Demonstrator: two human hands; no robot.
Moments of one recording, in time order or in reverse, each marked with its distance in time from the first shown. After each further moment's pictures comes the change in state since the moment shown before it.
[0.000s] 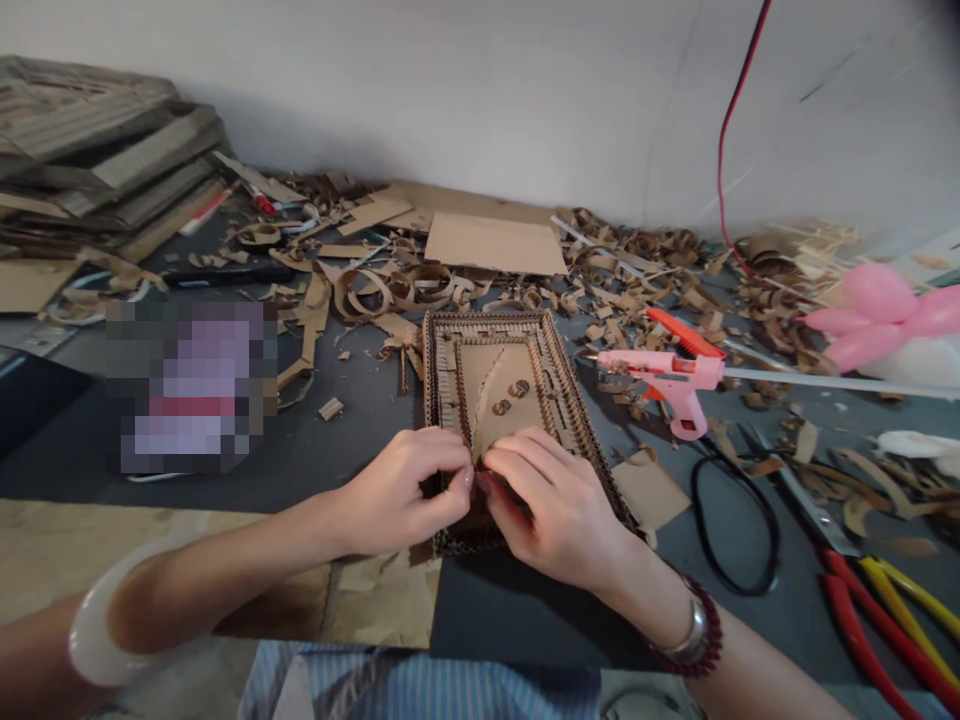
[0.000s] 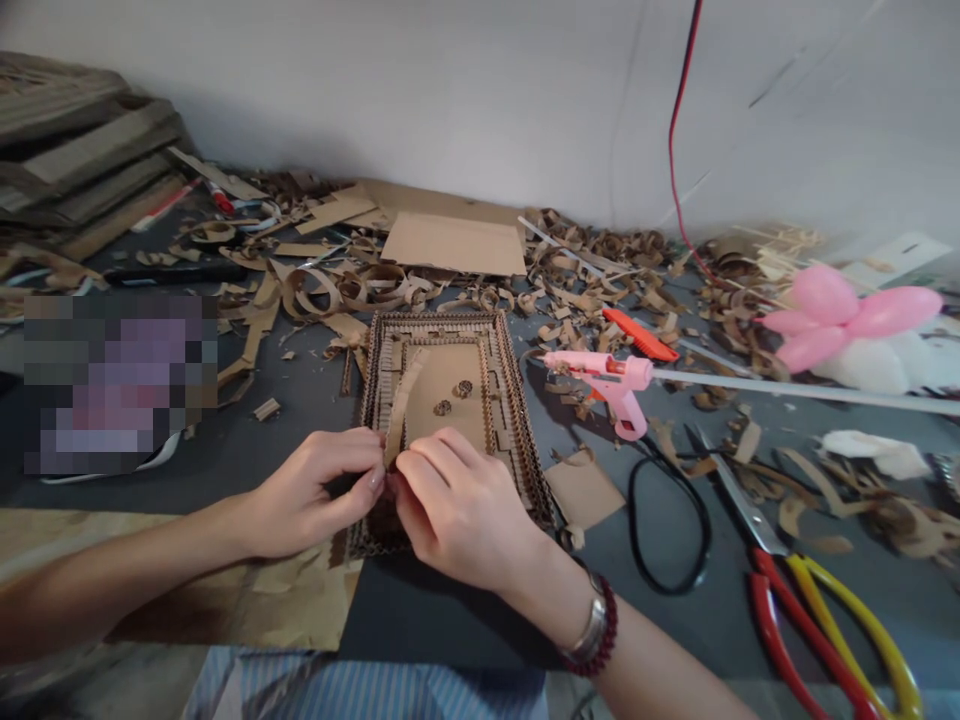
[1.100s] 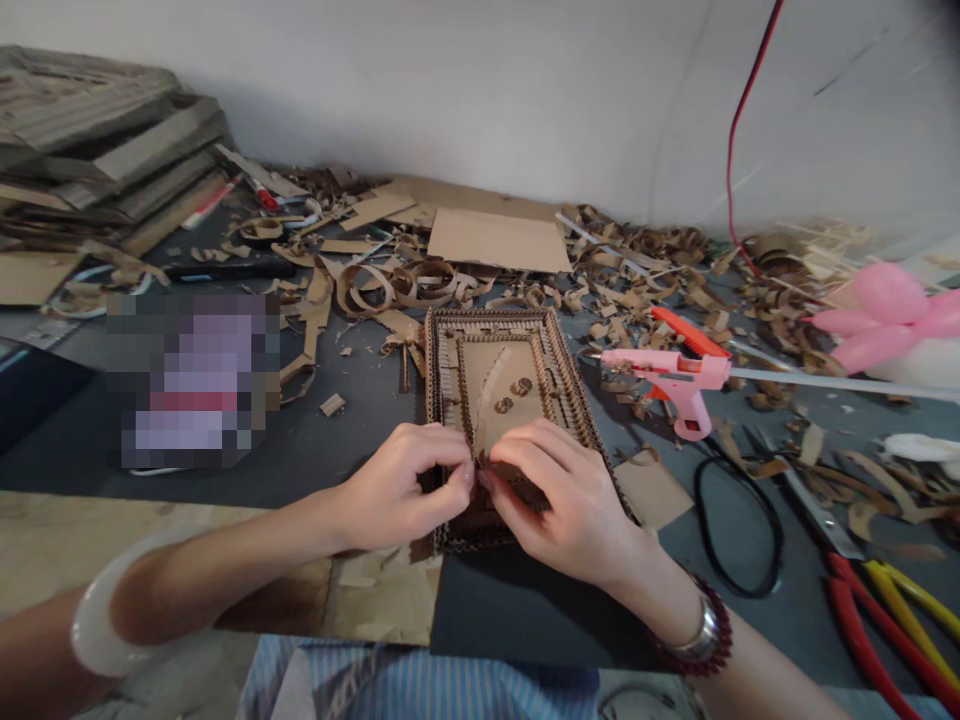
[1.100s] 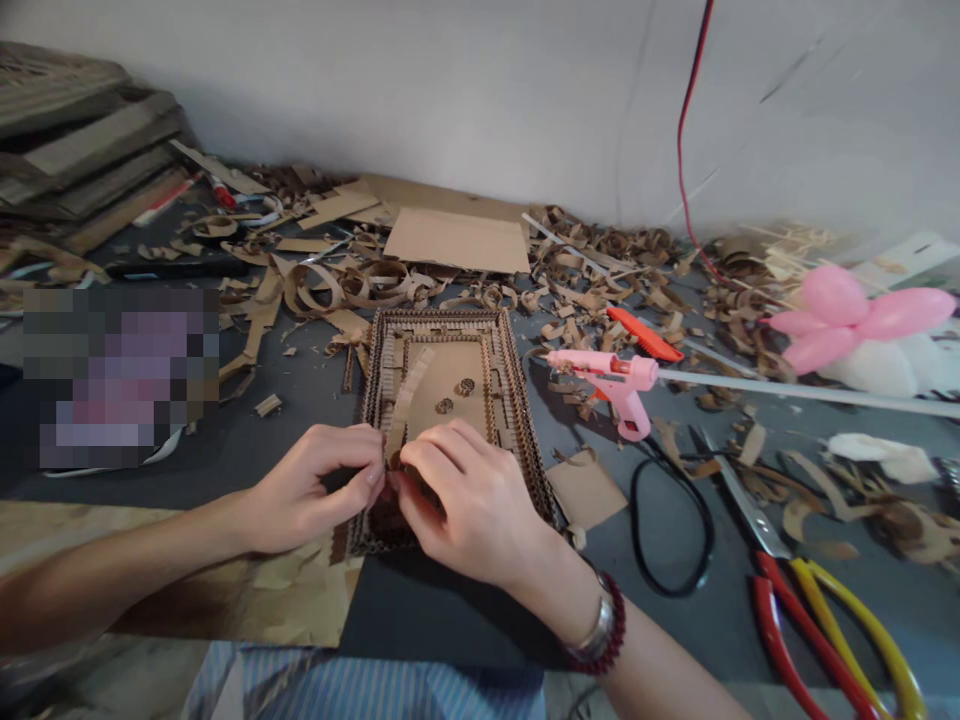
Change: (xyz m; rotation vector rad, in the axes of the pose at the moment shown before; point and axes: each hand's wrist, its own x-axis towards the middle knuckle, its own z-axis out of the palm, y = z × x) left_hand -0.001 -0.005 0.001 -0.102 0.034 0.002; right_hand 0.004 0.002 -0.008 0.105 0.027 0.040
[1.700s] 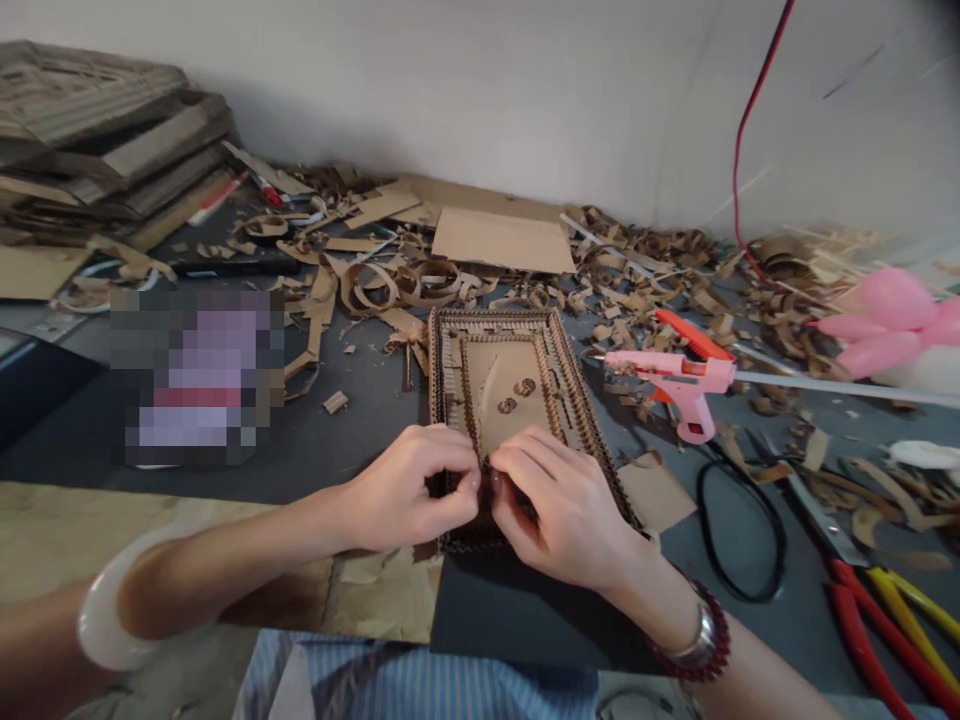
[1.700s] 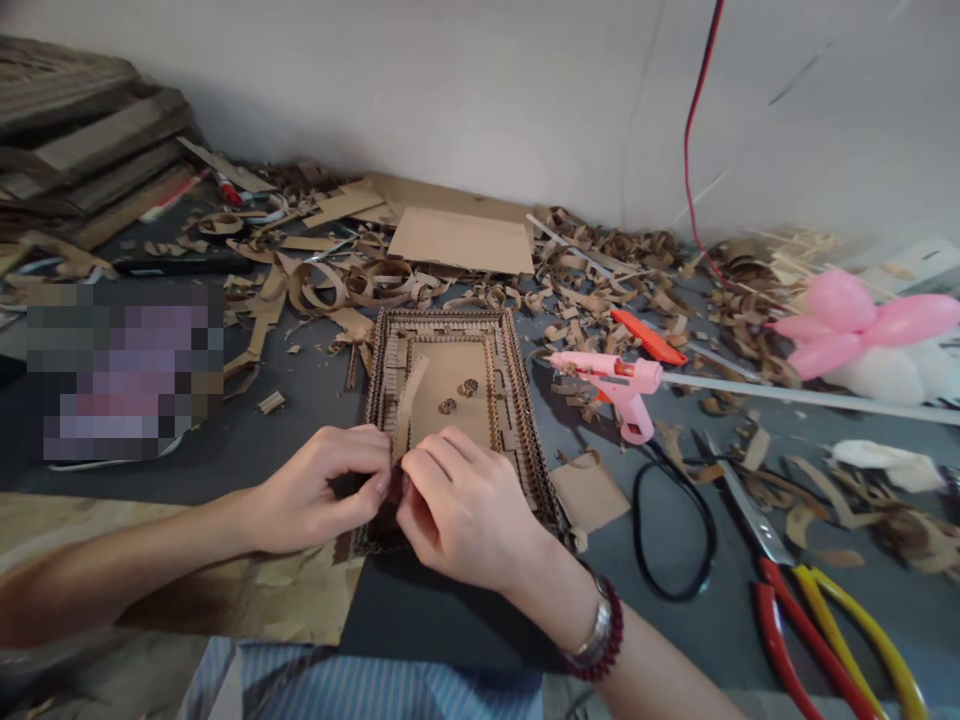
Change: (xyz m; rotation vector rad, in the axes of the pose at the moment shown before) left_hand 0.000 0.001 0.003 0.010 -0.023 0.014; right_hand -0.002 -0.002 0.004 -0.121 -0.096 -0.032
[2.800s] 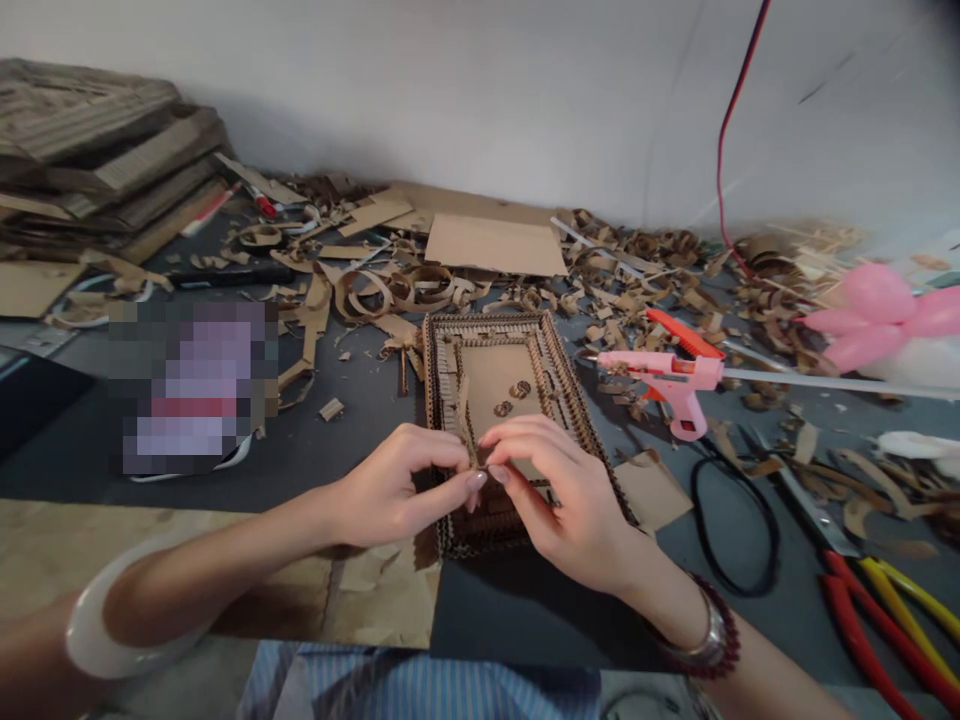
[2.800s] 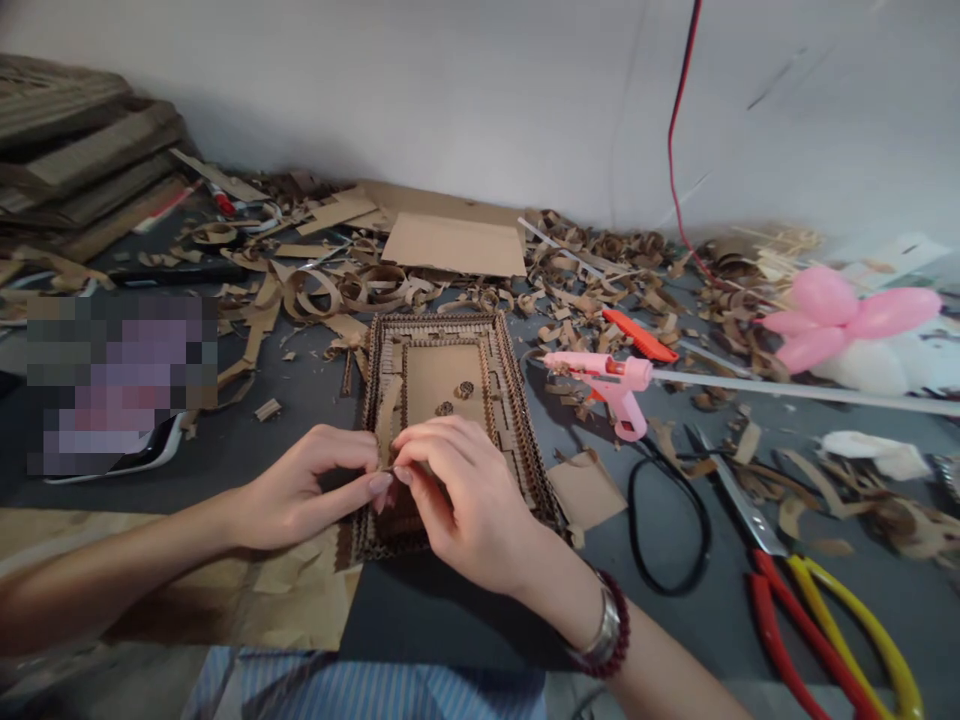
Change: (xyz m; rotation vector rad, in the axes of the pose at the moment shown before) left_hand 0.003 0.008 -0.013 -0.135 -0.039 -0.070; right_hand 0.002 0.002 -0.007 0.383 0.124 0.086
